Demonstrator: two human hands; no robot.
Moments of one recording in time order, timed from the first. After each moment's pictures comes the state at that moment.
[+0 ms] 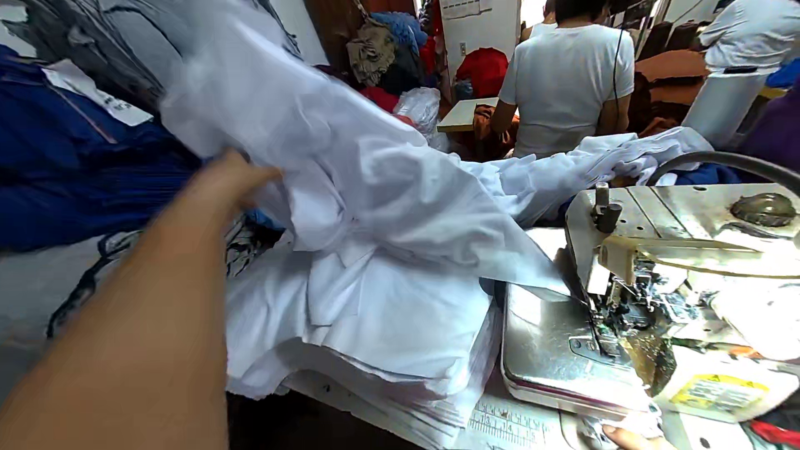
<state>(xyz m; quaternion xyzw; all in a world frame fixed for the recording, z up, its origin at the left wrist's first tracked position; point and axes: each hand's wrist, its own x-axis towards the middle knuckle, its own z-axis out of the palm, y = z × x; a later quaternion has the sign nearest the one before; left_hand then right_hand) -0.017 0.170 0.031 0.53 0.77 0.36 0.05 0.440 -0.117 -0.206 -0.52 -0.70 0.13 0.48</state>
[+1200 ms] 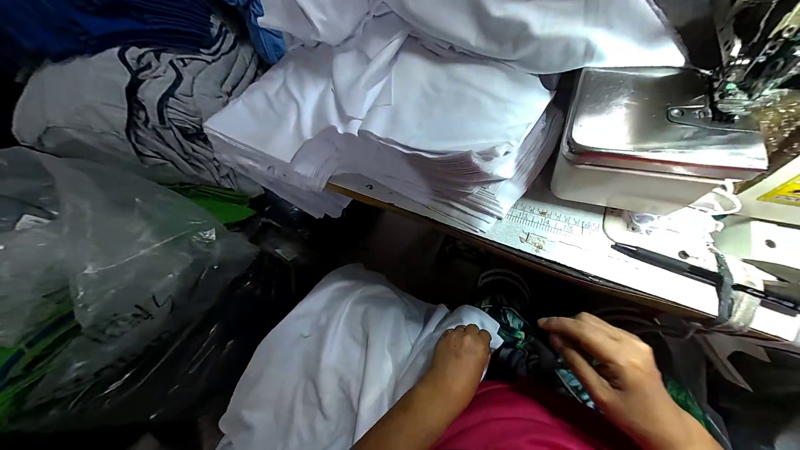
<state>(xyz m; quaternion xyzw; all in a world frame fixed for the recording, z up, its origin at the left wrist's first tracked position) 0.174 -0.203 -0.260 0.75 0.60 -0.10 0.26 0.385 -0.180 -0.254 -0.38 -0.78 0.24 0.43</state>
